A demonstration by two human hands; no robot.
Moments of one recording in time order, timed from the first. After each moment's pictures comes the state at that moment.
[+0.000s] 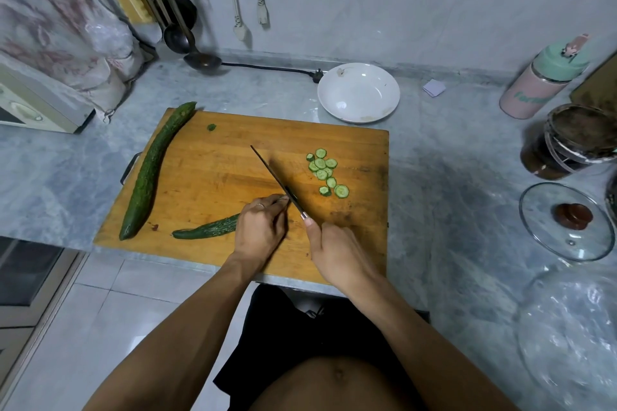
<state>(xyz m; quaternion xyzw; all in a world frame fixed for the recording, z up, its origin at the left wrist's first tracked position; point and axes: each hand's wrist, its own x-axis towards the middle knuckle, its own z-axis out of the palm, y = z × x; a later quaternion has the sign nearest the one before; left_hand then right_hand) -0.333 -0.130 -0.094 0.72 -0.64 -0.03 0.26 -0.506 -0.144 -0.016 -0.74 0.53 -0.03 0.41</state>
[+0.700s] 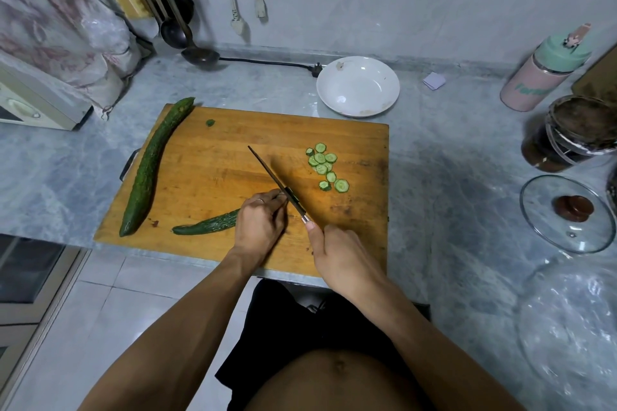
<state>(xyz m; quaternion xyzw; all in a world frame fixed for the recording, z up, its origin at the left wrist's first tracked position) -0.329 -0.131 -0.097 0.74 -0.63 -0.06 0.24 -0.518 -0.131 0.000 -0.73 0.53 0.00 0.43</state>
